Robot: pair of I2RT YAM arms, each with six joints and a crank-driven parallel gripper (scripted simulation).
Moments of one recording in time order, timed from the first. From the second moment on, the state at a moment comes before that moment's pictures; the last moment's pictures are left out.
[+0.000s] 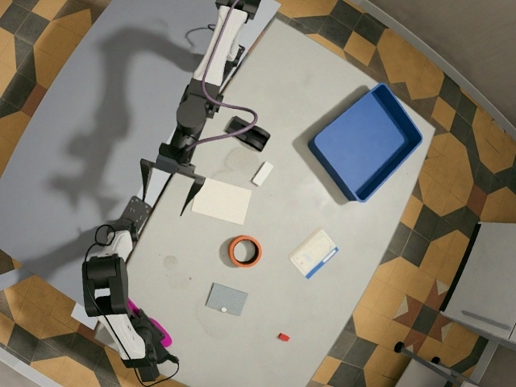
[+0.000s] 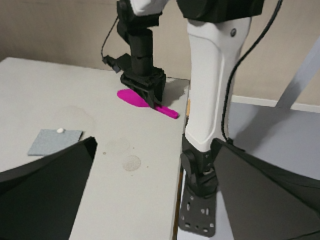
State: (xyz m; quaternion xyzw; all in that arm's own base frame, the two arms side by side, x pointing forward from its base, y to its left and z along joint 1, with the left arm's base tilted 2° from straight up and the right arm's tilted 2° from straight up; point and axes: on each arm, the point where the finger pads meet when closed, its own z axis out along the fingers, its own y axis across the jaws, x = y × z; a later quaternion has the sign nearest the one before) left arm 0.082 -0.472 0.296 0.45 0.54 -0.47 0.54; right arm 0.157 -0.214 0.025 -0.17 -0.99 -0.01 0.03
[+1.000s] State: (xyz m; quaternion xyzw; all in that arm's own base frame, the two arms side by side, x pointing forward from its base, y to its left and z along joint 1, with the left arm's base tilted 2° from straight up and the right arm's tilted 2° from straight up) left arm 0.082 -0.472 0.296 0.45 0.54 -0.47 0.54; right arm 0.156 -0.214 0.030 -0.17 -0.99 -0.01 0.02
